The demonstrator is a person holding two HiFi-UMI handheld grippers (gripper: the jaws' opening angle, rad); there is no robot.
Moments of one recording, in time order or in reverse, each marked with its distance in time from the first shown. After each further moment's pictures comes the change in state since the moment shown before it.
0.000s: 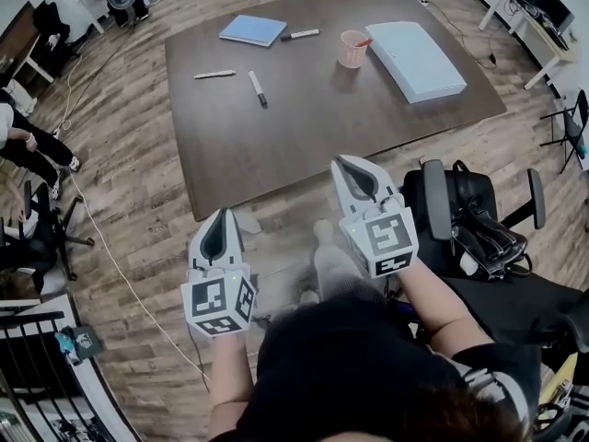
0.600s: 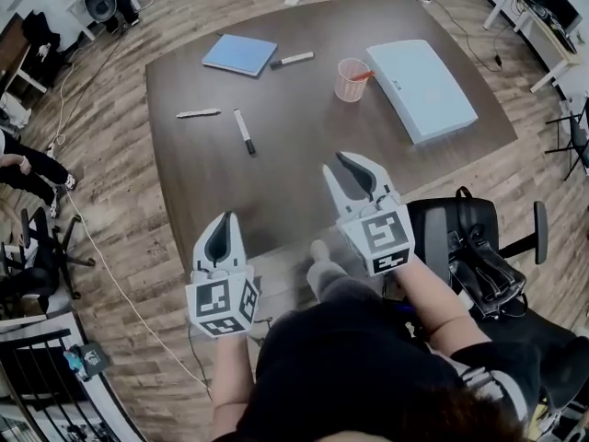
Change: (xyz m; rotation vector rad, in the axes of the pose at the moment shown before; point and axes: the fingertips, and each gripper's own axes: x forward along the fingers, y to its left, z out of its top) left arm 0.158 -0.009 0.034 0.006 0.054 -0.016; right arm 0.122 -0.110 -0.005 0.018 0.033 0.025
